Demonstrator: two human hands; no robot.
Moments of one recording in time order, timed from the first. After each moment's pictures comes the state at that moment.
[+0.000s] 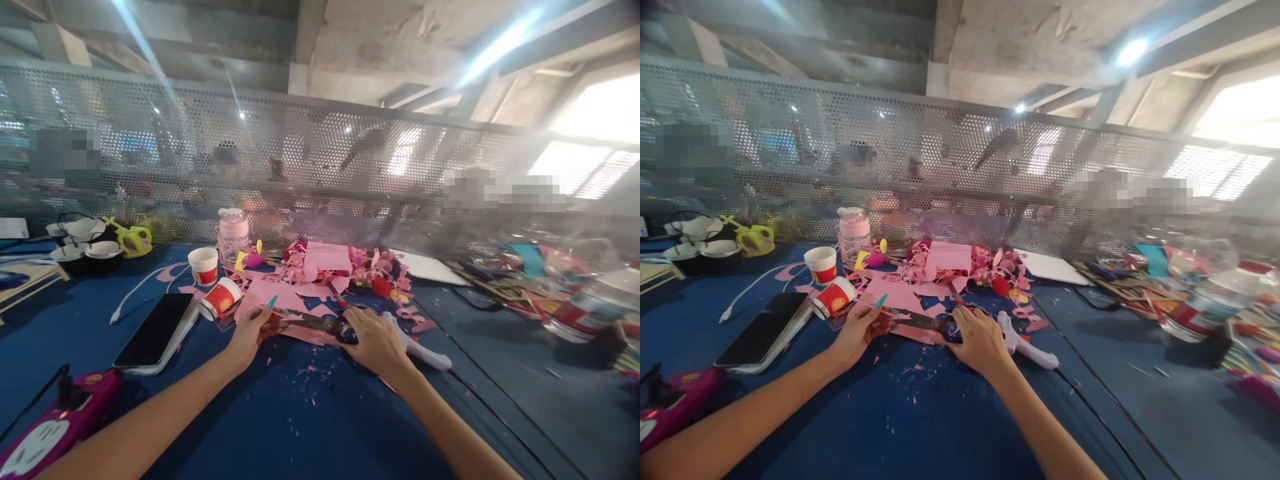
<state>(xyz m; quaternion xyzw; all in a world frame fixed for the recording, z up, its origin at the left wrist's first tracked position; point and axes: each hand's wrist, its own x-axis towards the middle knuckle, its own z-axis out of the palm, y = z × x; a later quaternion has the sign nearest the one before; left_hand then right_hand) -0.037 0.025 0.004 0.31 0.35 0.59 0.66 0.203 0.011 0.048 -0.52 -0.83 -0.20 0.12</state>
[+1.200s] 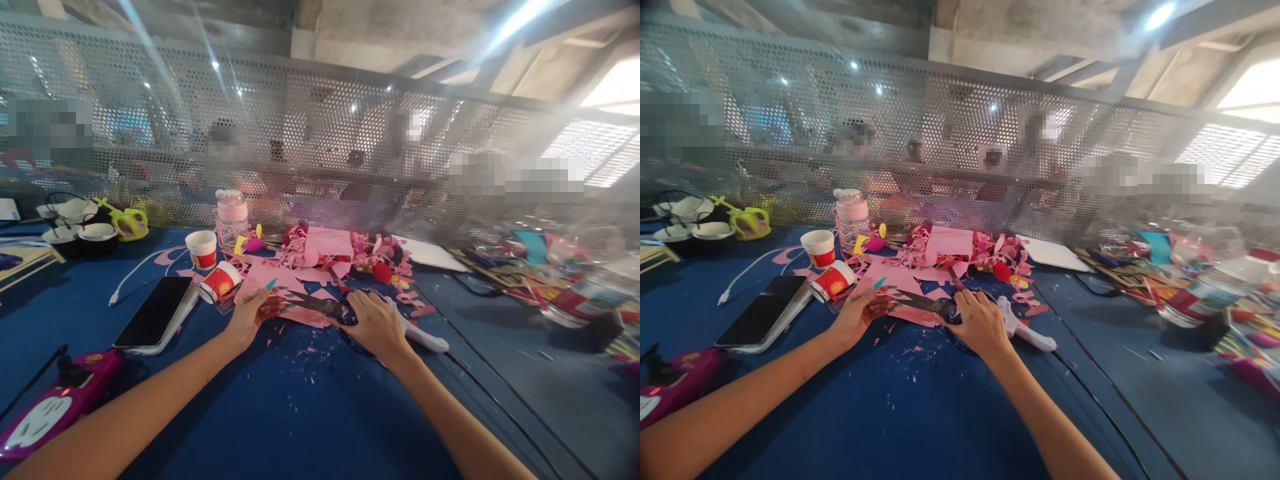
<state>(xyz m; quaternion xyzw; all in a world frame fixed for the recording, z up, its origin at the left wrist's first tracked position) -0.040 0.024 0.003 0.30 0.33 0.60 0.66 0.201 0.012 0.043 -0.50 -0.80 -0.29 0.15</state>
